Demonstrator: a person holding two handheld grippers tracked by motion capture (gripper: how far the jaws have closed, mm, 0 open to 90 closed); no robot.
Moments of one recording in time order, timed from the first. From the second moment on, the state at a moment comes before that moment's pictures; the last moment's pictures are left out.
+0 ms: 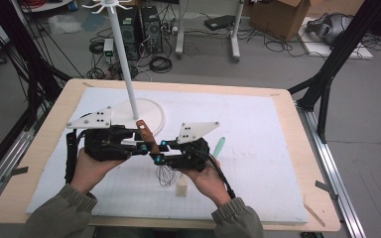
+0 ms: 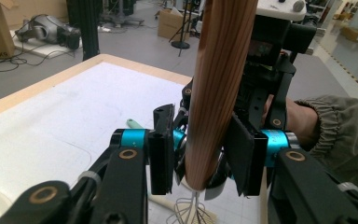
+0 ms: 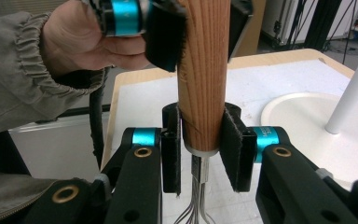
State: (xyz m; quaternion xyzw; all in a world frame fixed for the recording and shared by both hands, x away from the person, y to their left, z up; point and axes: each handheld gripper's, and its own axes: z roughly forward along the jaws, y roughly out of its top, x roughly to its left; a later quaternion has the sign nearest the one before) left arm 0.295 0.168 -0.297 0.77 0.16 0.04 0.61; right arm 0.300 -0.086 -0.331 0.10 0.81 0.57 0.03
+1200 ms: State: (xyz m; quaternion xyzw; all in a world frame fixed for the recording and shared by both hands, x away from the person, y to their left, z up) left arm 0.290 0.169 -0.292 0.77 0.15 0.05 0.61; right arm 0.298 -0.082 -0.329 0.11 0.80 0.59 0.03
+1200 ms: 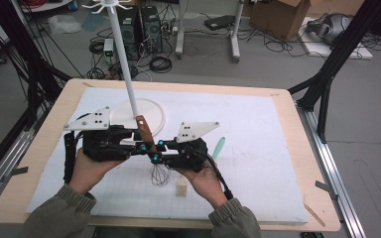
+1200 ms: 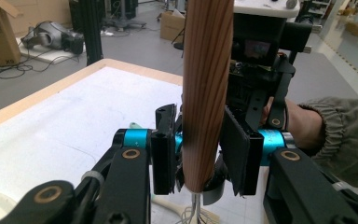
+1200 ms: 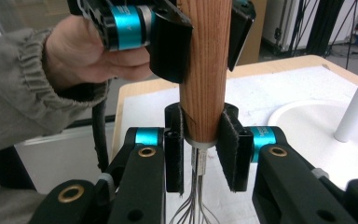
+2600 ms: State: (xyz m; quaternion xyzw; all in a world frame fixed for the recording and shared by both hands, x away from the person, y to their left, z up) left arm 0.300 0.187 -0.283 0.78 0.16 0.05 0.61; right arm 0.290 -0.134 -0.329 0.16 0.80 0.58 0.06
